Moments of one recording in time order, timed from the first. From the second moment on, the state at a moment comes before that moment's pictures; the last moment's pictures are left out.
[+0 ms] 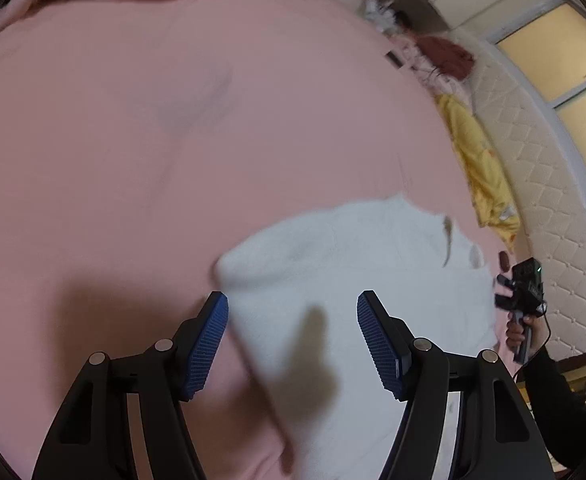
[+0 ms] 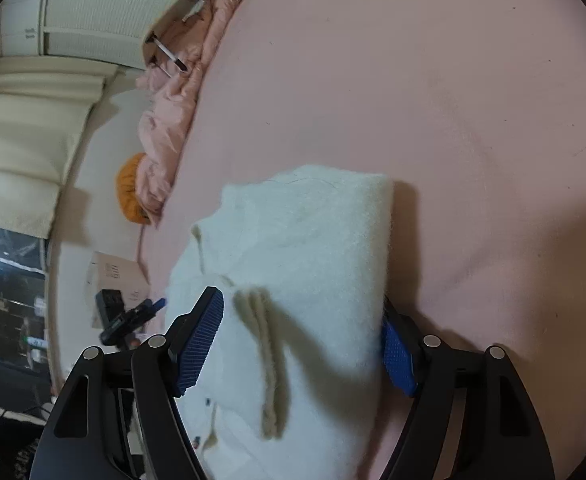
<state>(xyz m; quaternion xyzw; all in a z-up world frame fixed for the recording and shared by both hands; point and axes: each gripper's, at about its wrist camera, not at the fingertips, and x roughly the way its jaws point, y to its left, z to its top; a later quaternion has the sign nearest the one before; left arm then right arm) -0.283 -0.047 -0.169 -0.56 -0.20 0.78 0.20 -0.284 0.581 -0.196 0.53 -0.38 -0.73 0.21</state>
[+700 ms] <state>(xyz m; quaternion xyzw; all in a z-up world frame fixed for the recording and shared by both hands) -0.317 0.042 -0.191 -0.56 -0.17 0.73 0.35 -0.297 0.570 -0.196 0.53 -0.37 -0.73 0.24</state>
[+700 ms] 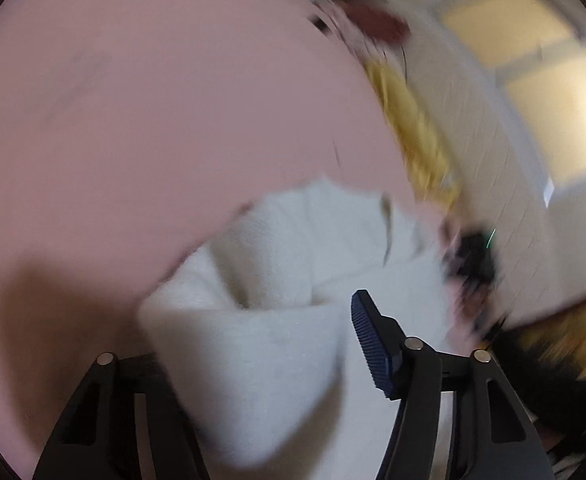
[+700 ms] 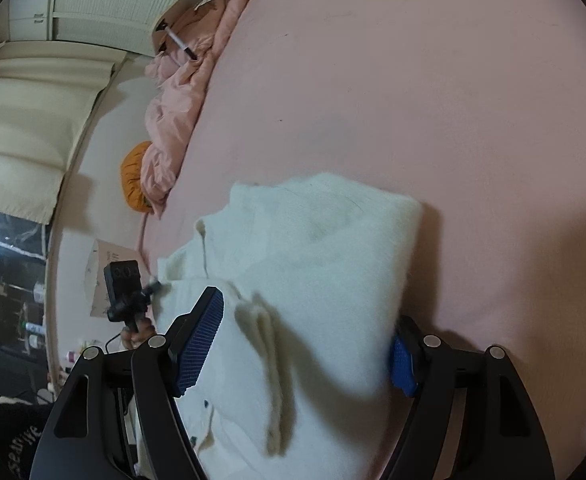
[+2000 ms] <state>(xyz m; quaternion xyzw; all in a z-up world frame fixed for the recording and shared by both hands) -0.407 -0.007 -0.138 -0.51 0.01 0.86 0.01 -0.314 0.563 -0.110 0.46 -0.13 -0.88 -0.05</state>
